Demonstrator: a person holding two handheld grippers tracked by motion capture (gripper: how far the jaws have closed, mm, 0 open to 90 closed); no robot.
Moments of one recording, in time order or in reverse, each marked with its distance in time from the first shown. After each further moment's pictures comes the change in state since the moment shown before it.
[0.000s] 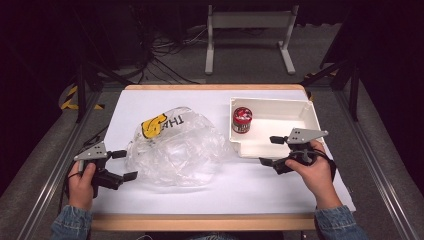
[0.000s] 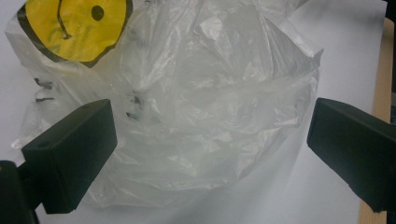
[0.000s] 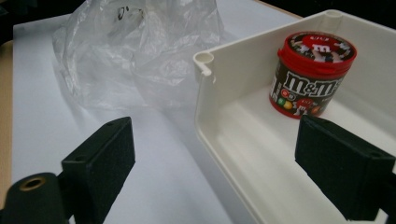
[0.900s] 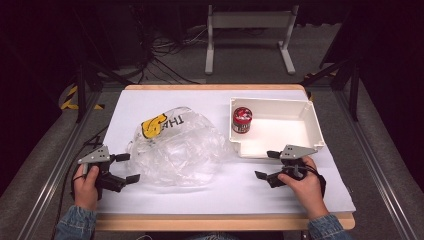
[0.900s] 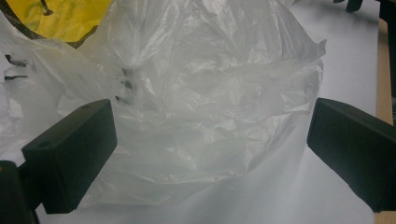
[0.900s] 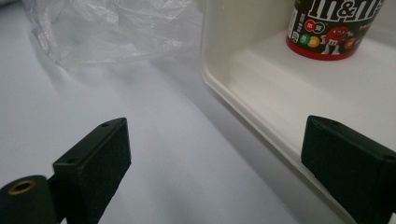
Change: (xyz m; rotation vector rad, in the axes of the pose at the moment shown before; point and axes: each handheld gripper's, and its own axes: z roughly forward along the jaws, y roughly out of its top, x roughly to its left) left arm 0.007 -0.017 0.012 -0.023 -0.032 -0.018; right arm 0.012 -0.052 0.026 0.026 -0.026 0.065
